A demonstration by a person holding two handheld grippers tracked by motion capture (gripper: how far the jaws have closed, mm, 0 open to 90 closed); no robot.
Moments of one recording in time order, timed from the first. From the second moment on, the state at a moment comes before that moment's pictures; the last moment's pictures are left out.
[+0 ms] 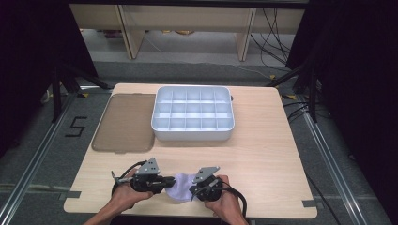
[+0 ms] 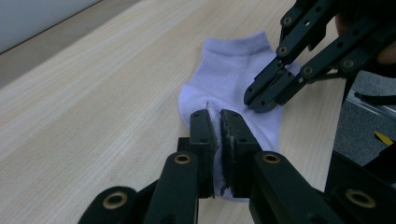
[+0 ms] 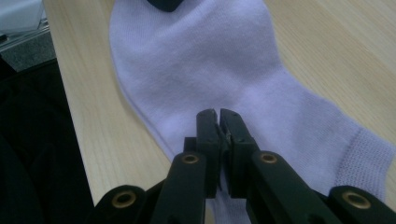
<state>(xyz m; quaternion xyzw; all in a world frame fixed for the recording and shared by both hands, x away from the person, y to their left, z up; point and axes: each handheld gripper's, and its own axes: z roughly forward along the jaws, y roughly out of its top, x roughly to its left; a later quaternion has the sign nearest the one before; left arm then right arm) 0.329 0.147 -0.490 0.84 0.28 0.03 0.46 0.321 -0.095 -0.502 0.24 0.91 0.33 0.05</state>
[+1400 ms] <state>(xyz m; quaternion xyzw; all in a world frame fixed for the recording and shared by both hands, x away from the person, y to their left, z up) 0.328 0.172 -0.465 0.83 0.27 0.02 0.48 0.343 -0.046 -0.499 0.22 0.91 0.34 0.05</state>
